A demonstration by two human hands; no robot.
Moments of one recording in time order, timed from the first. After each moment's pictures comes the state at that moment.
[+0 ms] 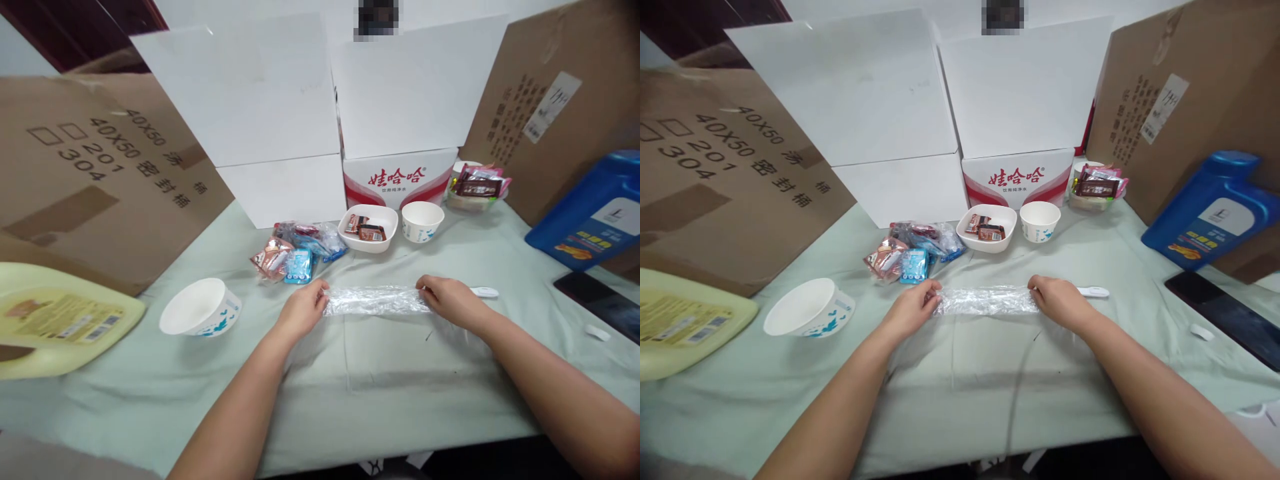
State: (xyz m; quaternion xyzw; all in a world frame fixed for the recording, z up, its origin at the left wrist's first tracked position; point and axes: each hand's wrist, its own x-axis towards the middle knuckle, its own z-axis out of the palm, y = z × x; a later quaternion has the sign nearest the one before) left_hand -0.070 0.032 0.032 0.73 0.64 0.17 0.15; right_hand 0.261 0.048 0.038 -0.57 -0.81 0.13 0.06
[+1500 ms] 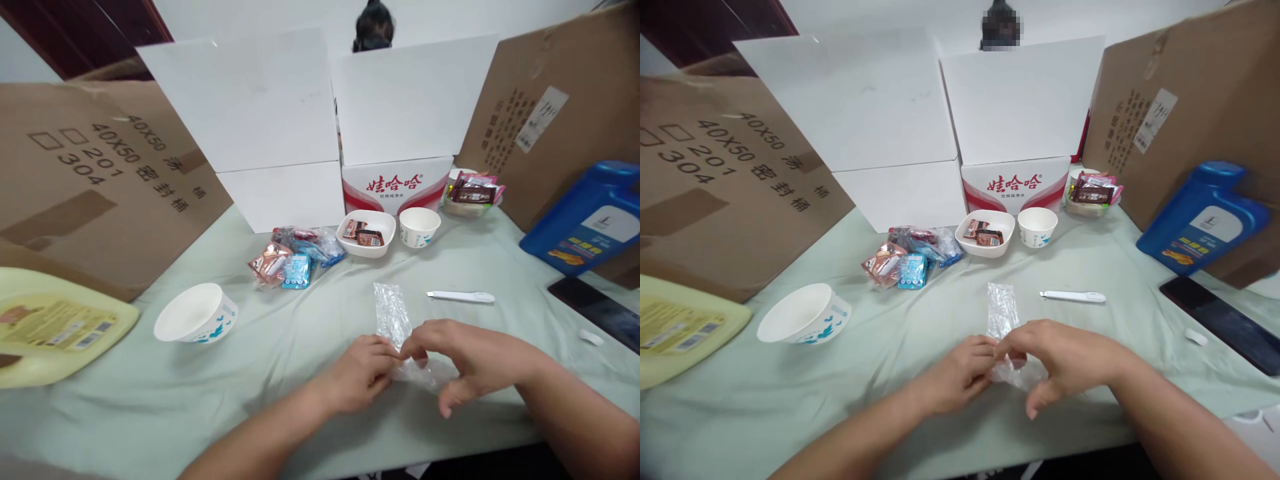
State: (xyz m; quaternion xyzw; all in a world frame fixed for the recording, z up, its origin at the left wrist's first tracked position) left_hand 0.017 -0.034 0.019 0.89 0.28 0.18 0.30; right_hand 0.252 -0.010 0.098 -0.23 -0.89 0.38 0.07
